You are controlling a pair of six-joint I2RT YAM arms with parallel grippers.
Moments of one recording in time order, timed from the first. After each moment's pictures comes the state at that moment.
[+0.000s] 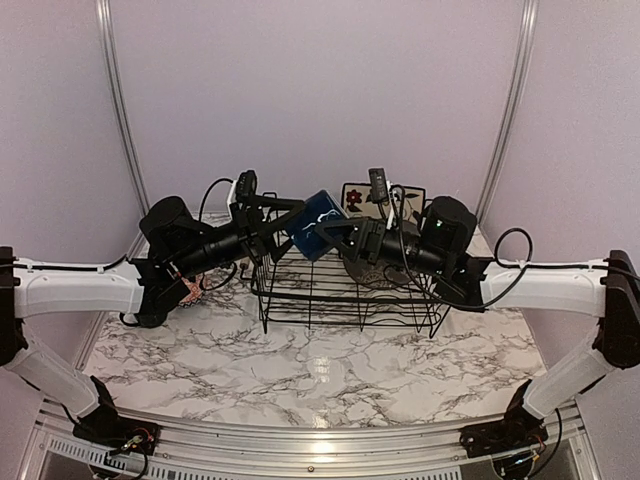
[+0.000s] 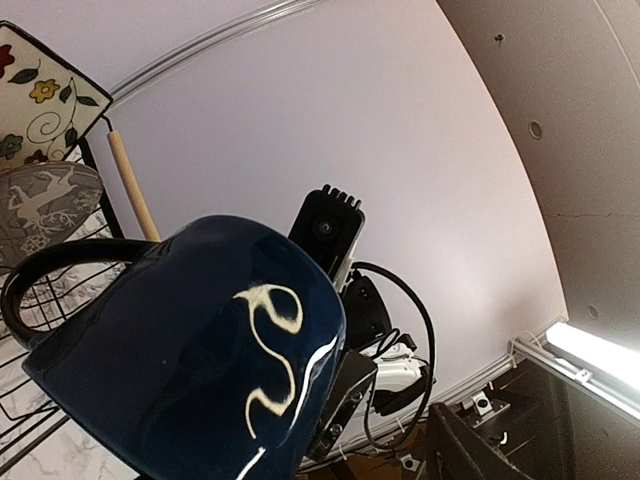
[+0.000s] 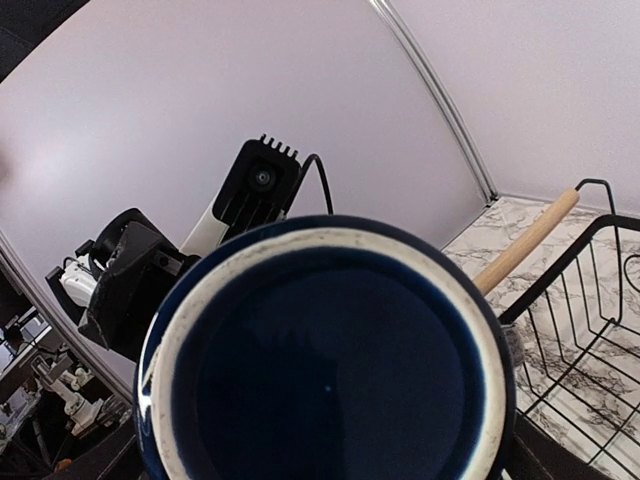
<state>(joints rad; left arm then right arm) -0.85 1.43 0.88 0.80 0.43 -1.27 0.80 1.44 0.90 0.66 -0.46 0.64</state>
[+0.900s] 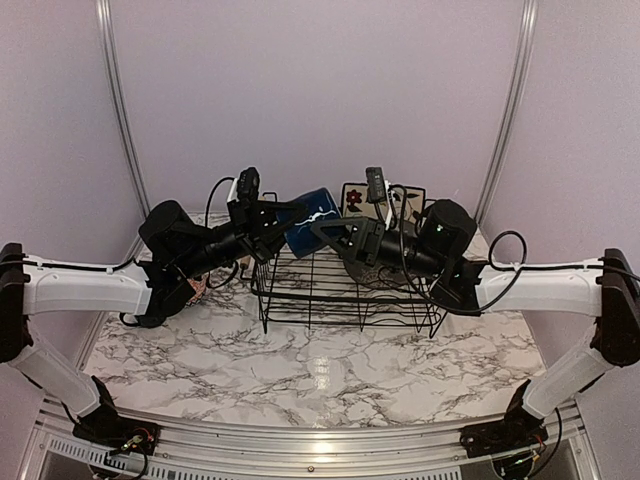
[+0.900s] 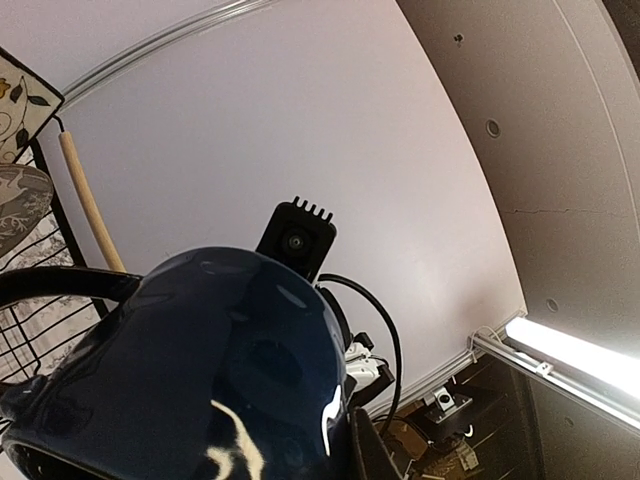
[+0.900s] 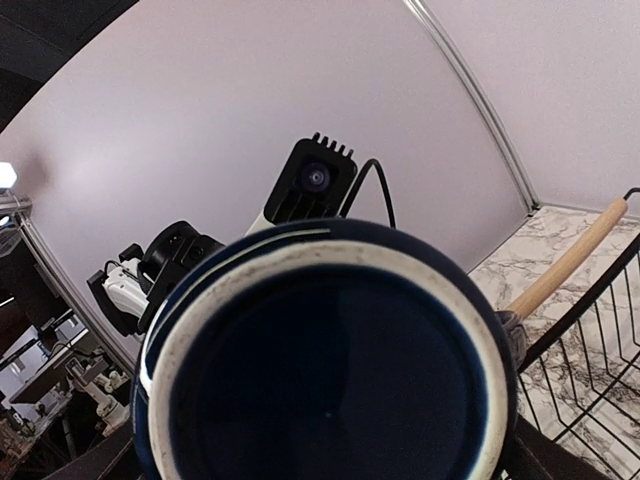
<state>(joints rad) -0.85 1.47 0.87 0.98 0.45 -1.36 0.84 1.46 0.90 0.78 -0.48 0.71</state>
